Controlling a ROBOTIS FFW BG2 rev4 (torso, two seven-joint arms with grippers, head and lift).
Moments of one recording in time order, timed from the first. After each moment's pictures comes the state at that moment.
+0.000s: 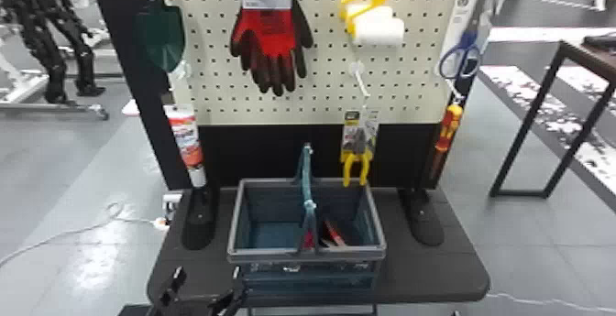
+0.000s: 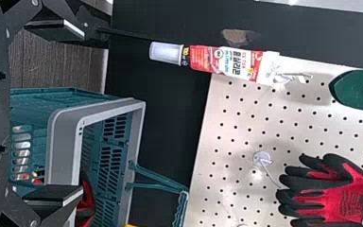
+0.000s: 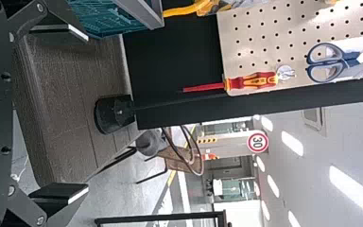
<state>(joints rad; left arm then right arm) 0.29 0.15 -0.20 -1.54 0.27 -0.39 0.05 0.44 -0.01 0.00 -1.53 -0.16 -0.47 -0.04</state>
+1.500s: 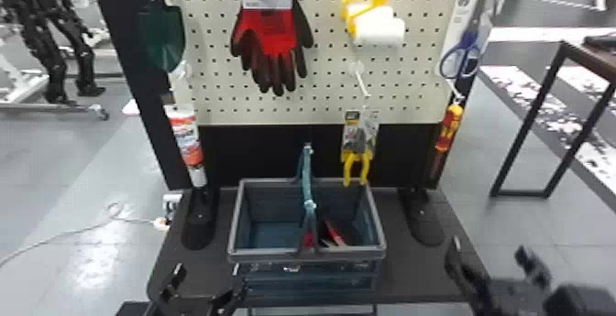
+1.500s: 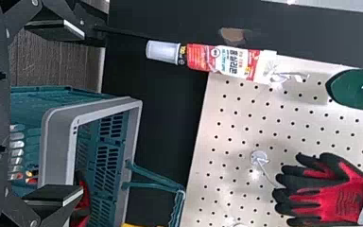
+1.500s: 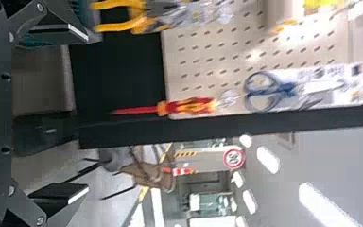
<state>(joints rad) 0.28 0.14 -0.19 -1.54 0.26 -0.39 0.02 0.39 -0.04 -0.01 -1.89 -0.10 -0.15 -0.04</state>
